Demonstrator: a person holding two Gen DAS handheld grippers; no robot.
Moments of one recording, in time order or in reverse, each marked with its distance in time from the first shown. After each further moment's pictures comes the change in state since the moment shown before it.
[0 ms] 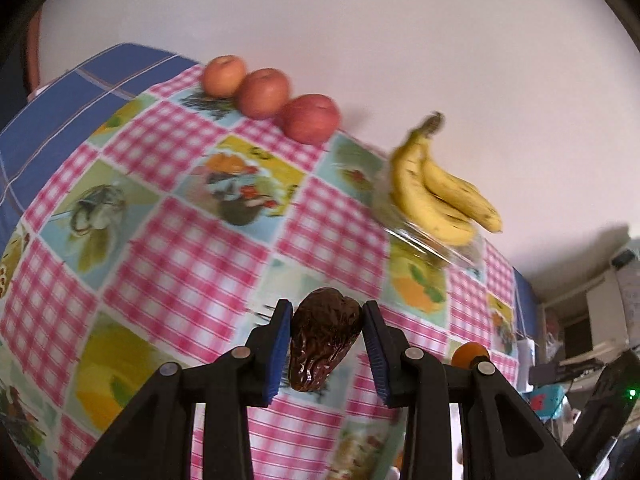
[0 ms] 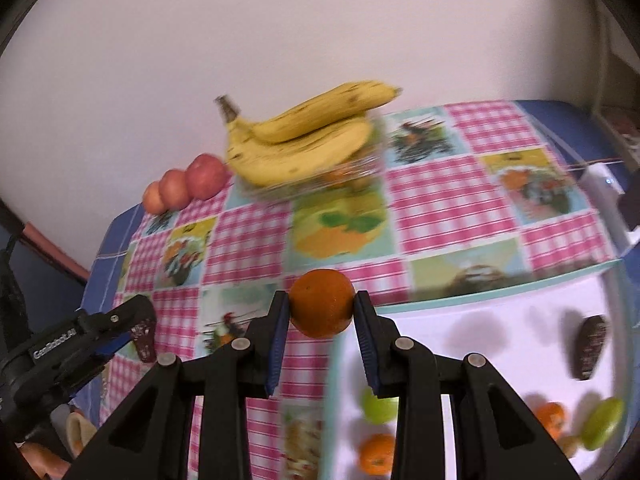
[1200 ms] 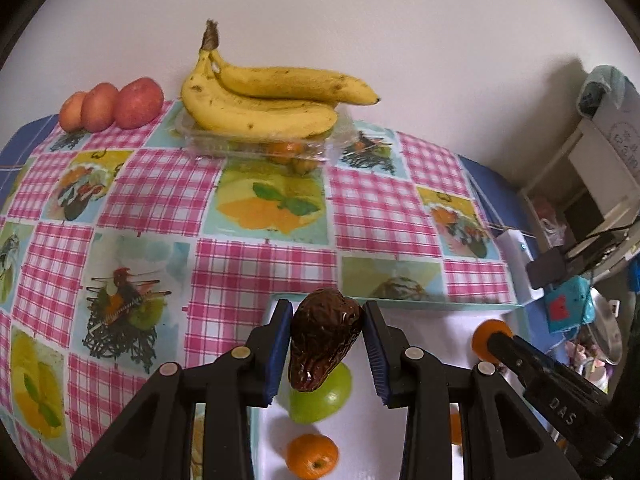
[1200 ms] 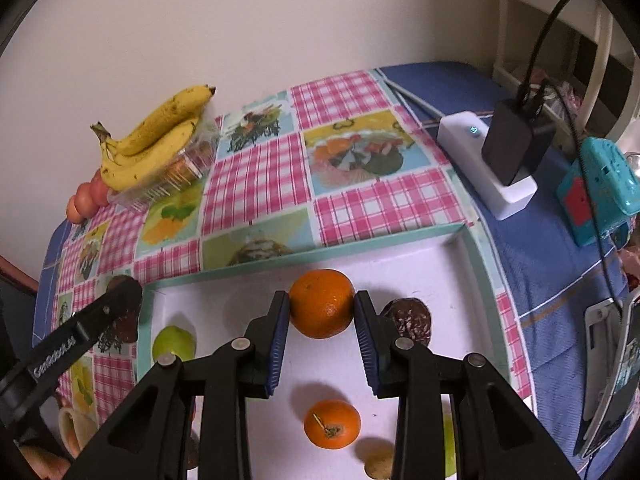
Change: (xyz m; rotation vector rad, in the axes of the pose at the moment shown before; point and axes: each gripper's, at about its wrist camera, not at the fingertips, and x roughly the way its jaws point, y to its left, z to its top) left arm 0.065 -0.148 -0.090 0.358 0.081 -0.006; right arm -0.028 -0.145 -0.015 0.081 0.064 -0.171
